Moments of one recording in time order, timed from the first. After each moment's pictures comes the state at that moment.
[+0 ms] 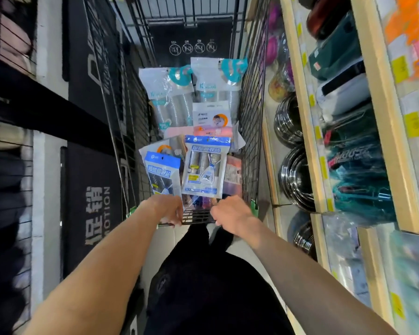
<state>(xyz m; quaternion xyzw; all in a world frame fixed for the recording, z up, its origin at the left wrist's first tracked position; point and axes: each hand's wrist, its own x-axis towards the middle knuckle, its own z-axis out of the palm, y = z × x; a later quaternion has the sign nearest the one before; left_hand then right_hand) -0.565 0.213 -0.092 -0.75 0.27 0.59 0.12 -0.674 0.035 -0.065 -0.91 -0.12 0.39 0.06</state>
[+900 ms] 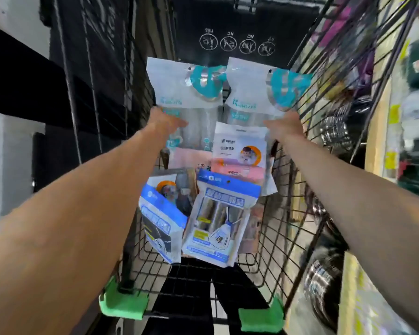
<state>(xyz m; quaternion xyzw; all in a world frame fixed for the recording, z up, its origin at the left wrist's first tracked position) -0.339 0.198 -0.228 -0.79 -0.29 0.32 -0.44 -0.430 -0.067 -0.222 -0.75 0.46 0.14 0.45</state>
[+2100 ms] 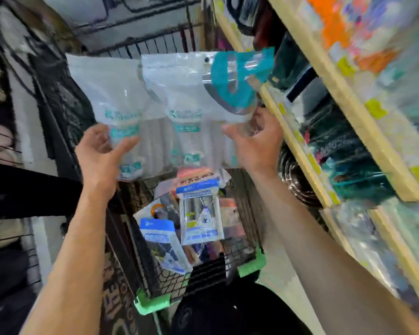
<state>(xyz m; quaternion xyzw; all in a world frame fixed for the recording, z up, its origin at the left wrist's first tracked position) -0.391 0.195 0.033 -0.78 0.06 0.11 -0.62 -0.555 -0.037 0.034 -0.66 0.42 -0.32 0.53</state>
